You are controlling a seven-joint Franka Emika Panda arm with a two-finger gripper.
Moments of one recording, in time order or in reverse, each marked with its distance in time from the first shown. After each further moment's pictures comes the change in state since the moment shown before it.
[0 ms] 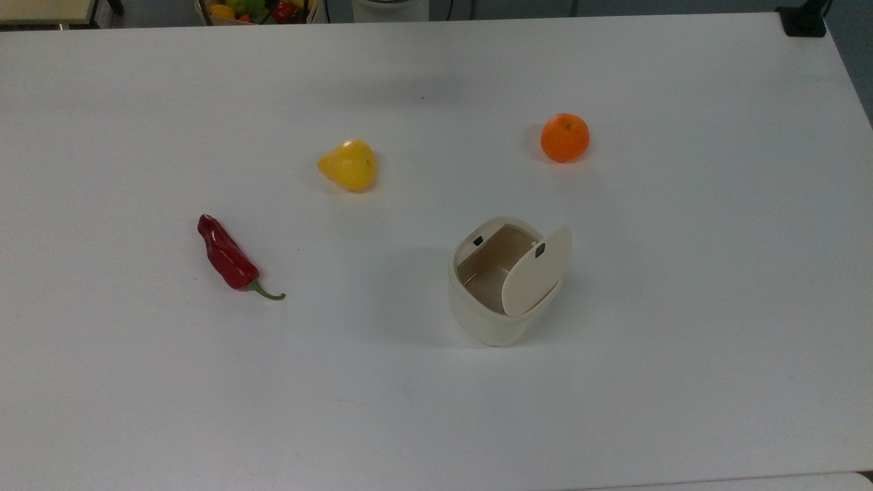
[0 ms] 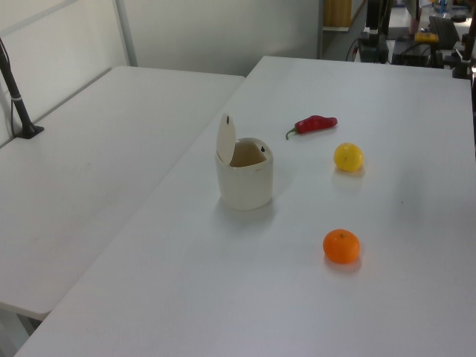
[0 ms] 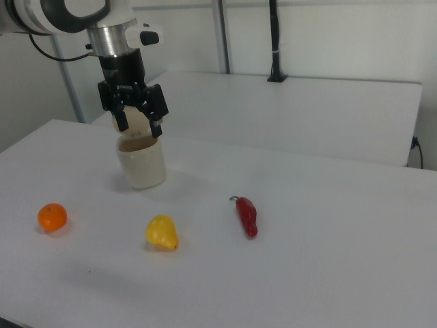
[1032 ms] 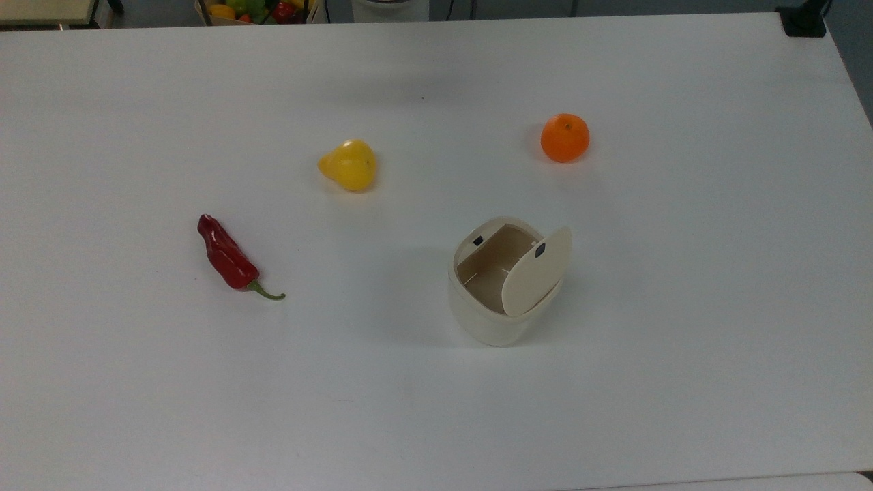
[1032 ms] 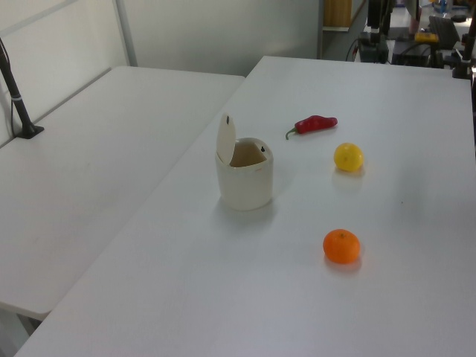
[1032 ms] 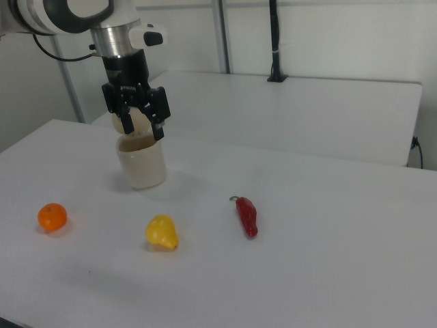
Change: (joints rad) arm -0.018 0.000 0.000 0.000 0.000 0.000 -0.001
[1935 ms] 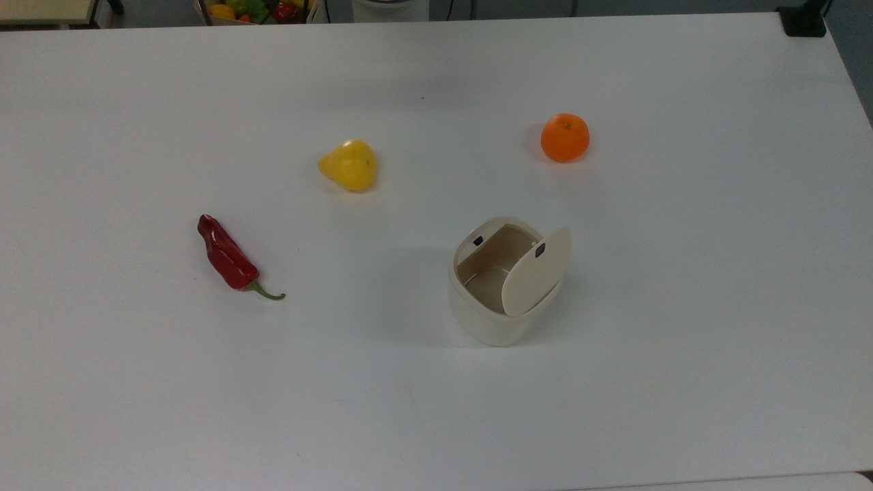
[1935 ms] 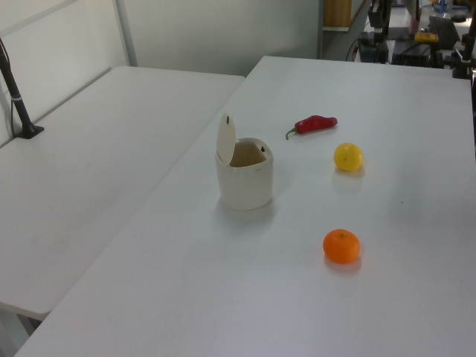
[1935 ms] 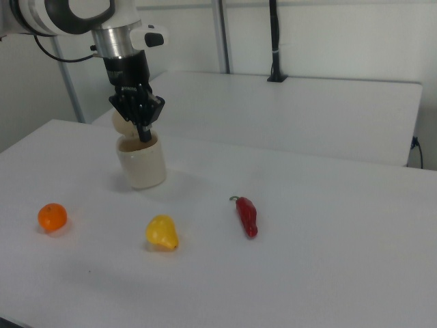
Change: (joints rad) arm 0.000 0.005 0.001 0.000 0.000 0.005 -0.001
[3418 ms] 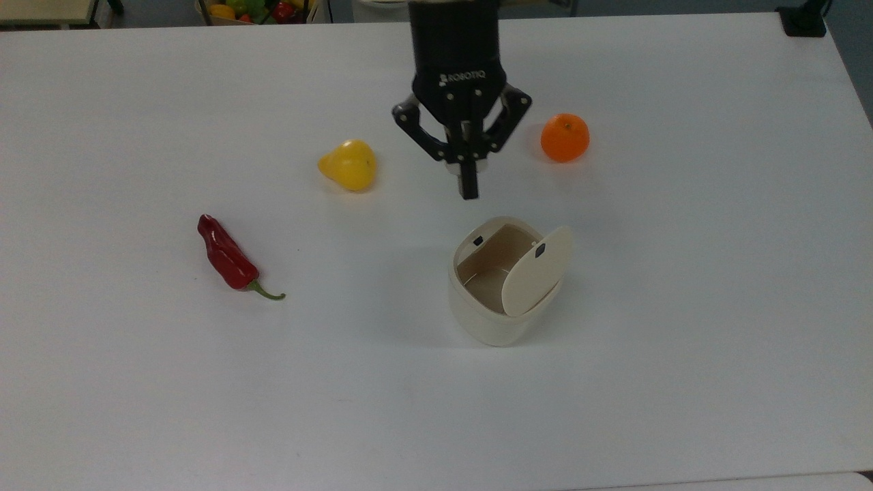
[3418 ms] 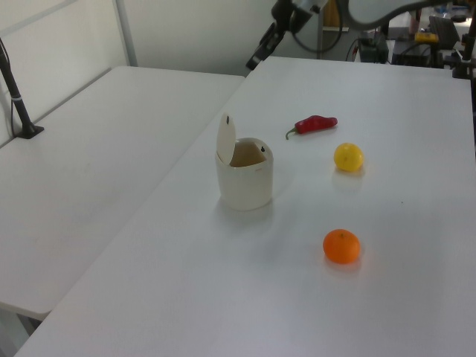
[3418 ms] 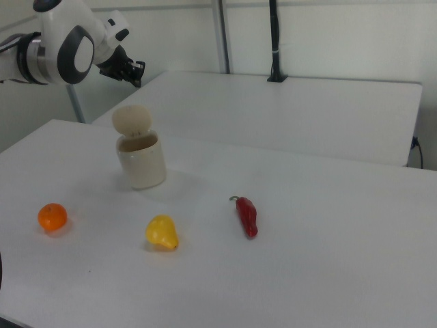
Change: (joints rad) arm 0.271 0.264 0.030 0.005 0.074 0.995 0.000
